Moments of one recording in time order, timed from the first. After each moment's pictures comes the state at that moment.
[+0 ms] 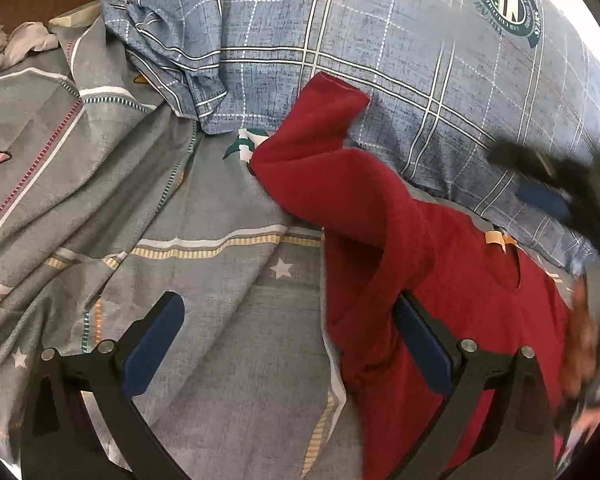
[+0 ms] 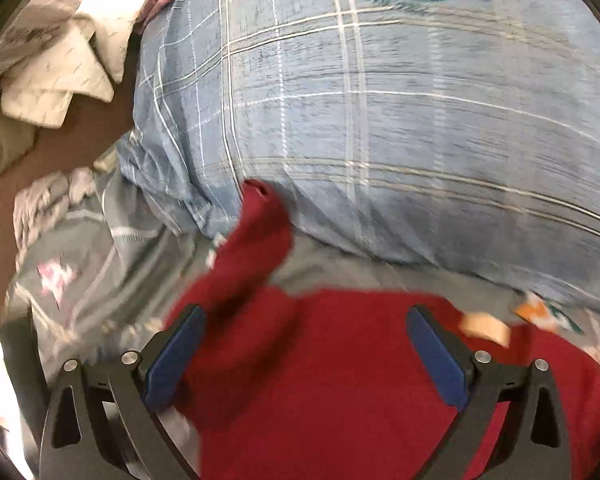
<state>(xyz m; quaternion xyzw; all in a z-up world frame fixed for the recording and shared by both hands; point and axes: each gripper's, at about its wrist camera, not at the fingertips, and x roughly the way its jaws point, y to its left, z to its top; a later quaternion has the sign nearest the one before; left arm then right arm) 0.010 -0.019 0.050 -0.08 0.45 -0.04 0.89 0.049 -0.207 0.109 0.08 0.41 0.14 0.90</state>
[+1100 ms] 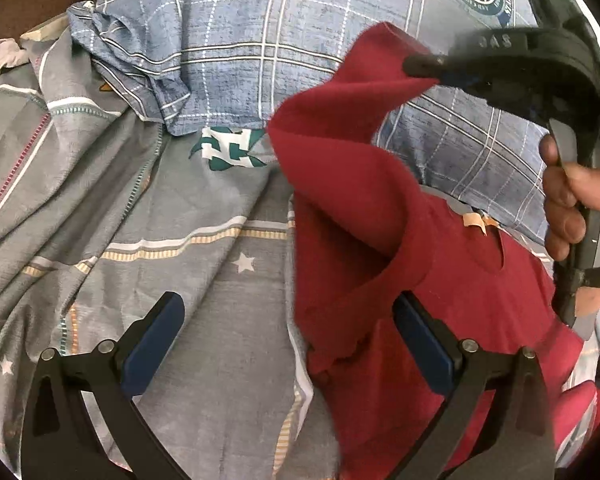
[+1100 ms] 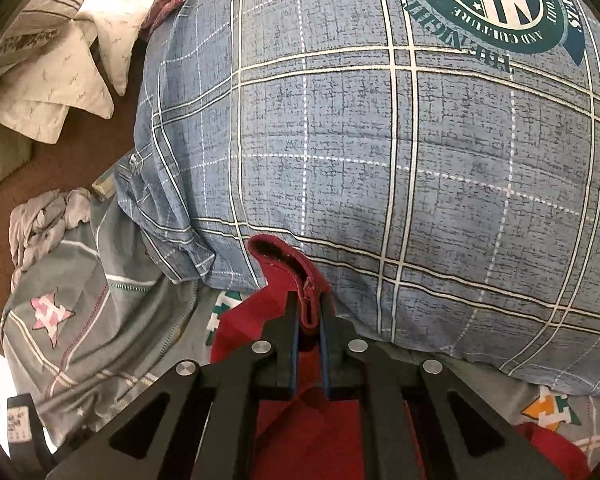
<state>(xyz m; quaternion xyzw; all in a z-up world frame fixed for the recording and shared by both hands) 0.009 -0.035 0.052 -0.06 0.45 -0.08 0.89 0.109 -0.190 0.131 0.04 0.39 0.16 0.91</state>
